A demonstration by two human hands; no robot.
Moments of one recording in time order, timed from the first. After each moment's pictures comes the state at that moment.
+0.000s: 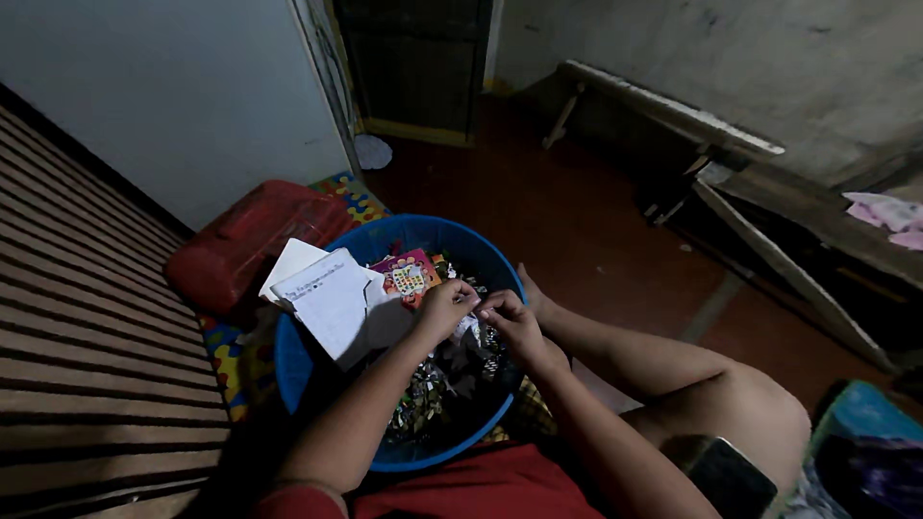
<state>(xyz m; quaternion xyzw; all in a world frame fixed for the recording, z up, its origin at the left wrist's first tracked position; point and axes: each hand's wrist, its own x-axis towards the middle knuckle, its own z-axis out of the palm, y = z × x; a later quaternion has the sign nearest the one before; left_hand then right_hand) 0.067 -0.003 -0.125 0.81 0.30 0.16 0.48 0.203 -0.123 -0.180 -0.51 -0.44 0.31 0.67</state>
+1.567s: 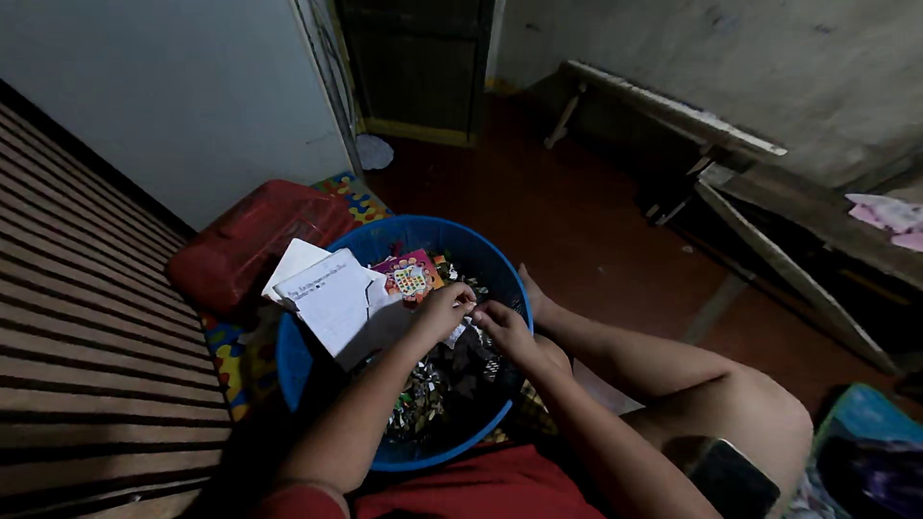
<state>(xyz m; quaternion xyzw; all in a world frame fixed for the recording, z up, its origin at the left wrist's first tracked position) 0.063 0.004 -0.120 0.86 0.30 0.06 0.41 0.197 -0.123 -0.166 -0.64 -0.48 0.34 0.49</state>
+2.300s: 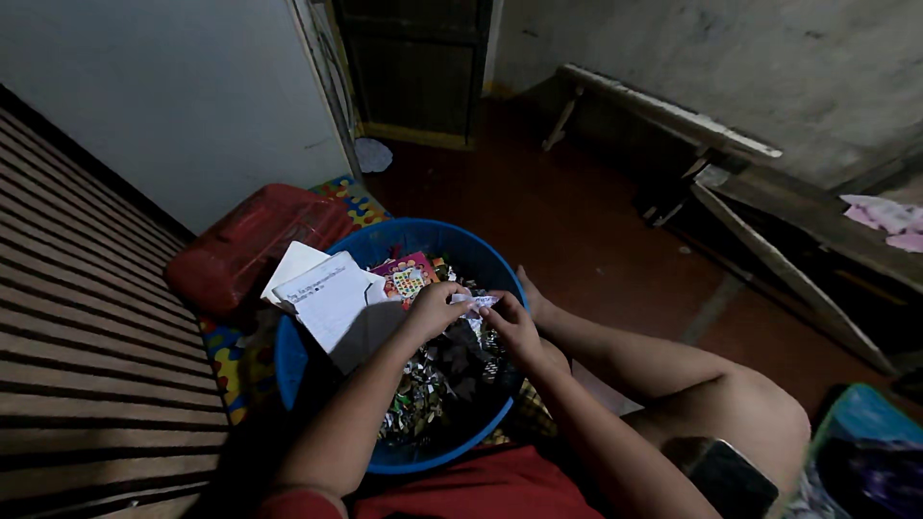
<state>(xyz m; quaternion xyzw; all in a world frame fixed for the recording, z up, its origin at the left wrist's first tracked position) 0.057 0.008 -0.108 0.81 0.31 0.09 0.50 0.197 -0.122 -0.169 -0.55 -0.39 0.36 0.65</state>
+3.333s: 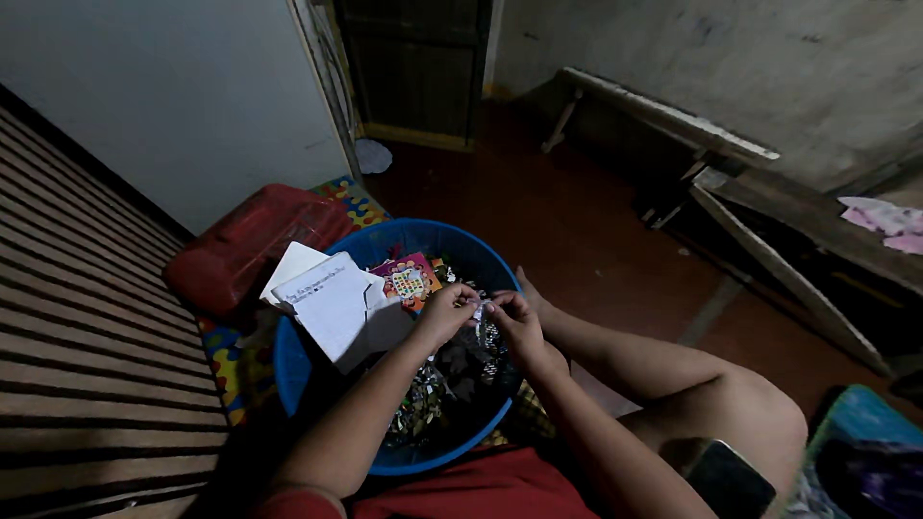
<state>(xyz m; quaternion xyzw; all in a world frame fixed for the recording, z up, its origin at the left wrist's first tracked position) 0.068 -0.015 -0.114 0.70 0.32 0.14 0.62 0.201 -0.121 -0.179 -0.53 -0.37 0.28 0.71</state>
